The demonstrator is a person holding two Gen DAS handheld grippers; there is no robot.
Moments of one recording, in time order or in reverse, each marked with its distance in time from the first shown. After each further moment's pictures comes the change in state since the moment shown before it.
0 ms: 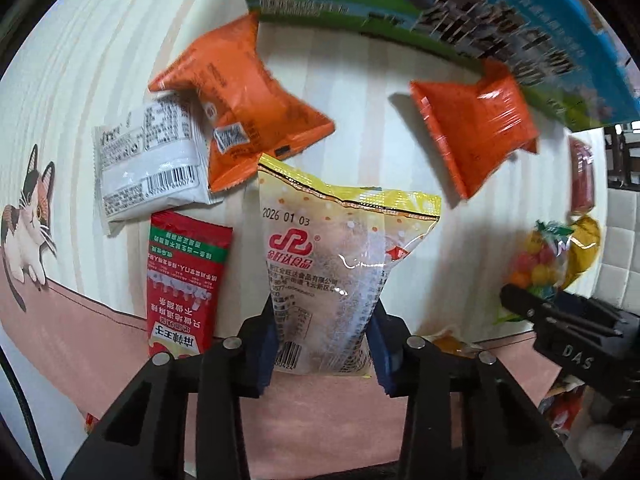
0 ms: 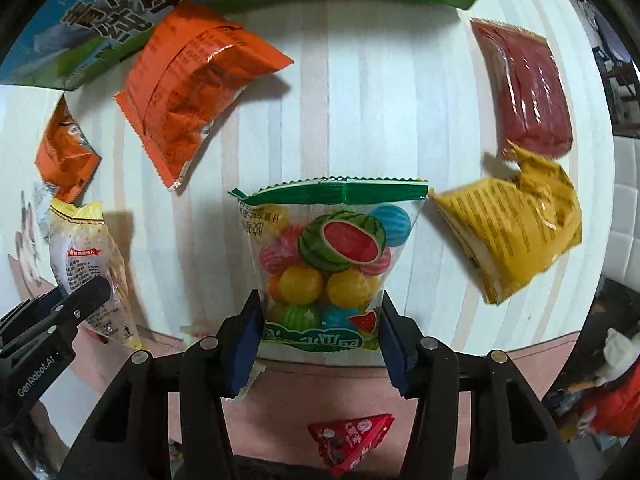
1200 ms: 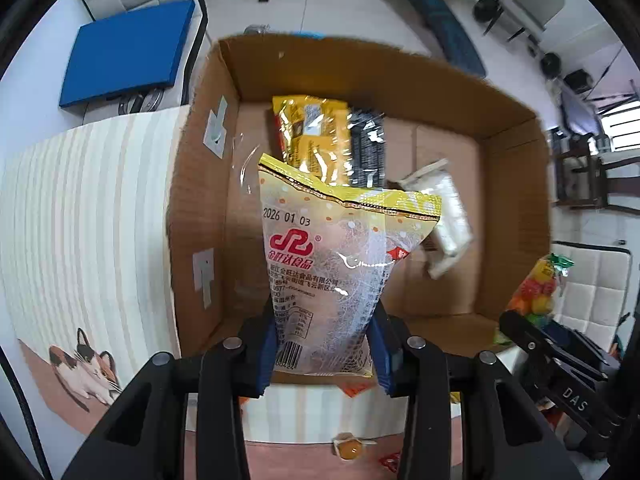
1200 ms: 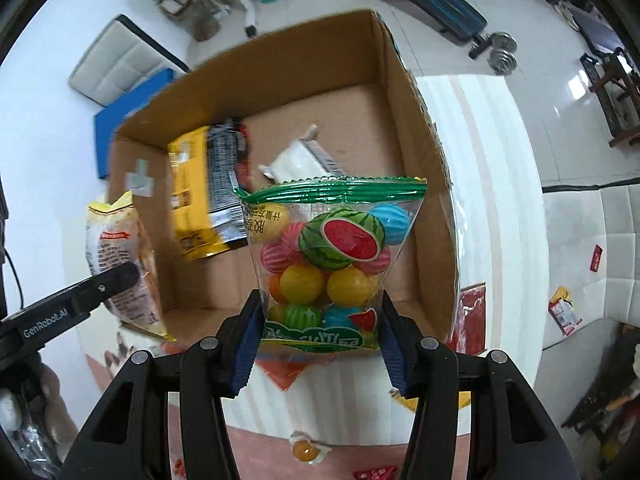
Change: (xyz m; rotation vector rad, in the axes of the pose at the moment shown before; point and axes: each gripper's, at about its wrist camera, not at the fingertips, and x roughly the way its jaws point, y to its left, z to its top) left arm -0.150 -0.033 0.210 0.071 -0.063 -0.026; right arm -0.166 -0.036 0.181 0.113 -0.208 0.135
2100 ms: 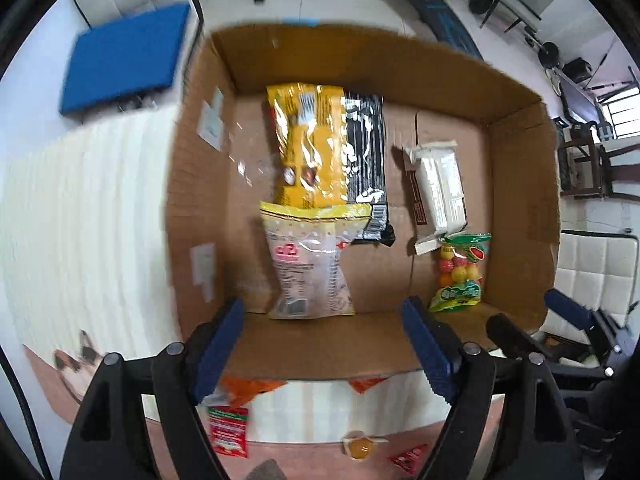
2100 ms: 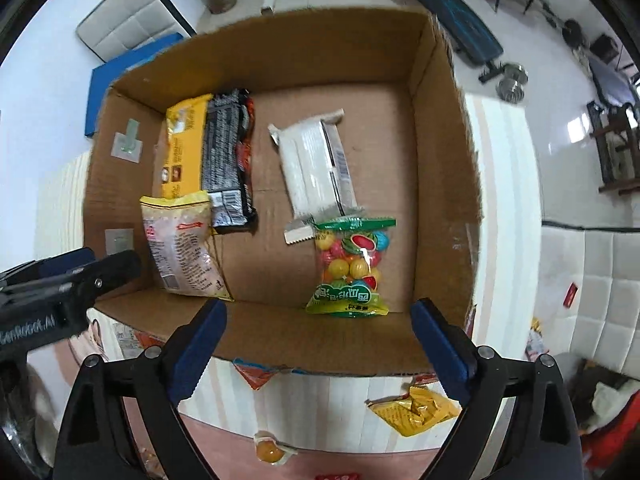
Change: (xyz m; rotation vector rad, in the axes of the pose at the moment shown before) left arm -0.012 0.000 -0.023 0.039 -0.044 0.029; right arm -0.006 0.031 -0.022 -0.163 -0.040 -0.083
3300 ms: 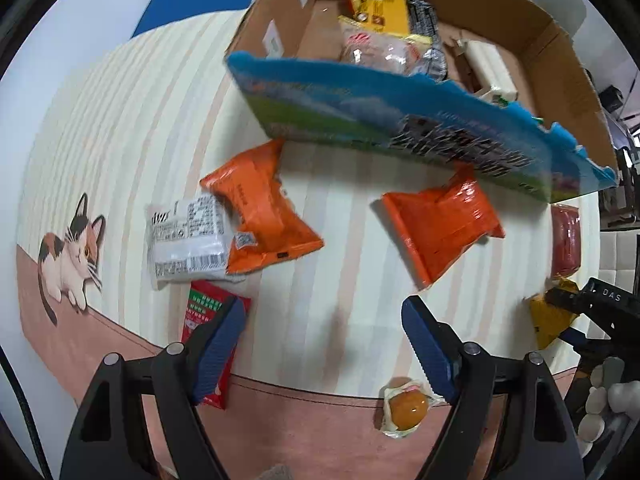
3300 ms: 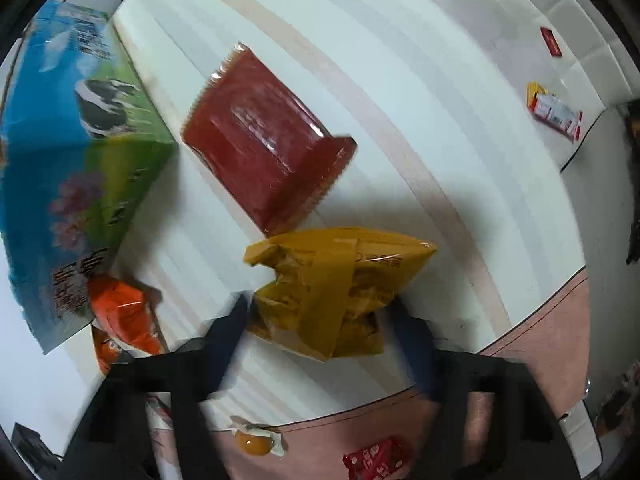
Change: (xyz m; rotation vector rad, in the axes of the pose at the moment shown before) left arm 0.056 0.014 -0.180 -0.149 -0.099 0.112; right arm 0.105 -0.152 -0.178 0.682 0.128 0.125
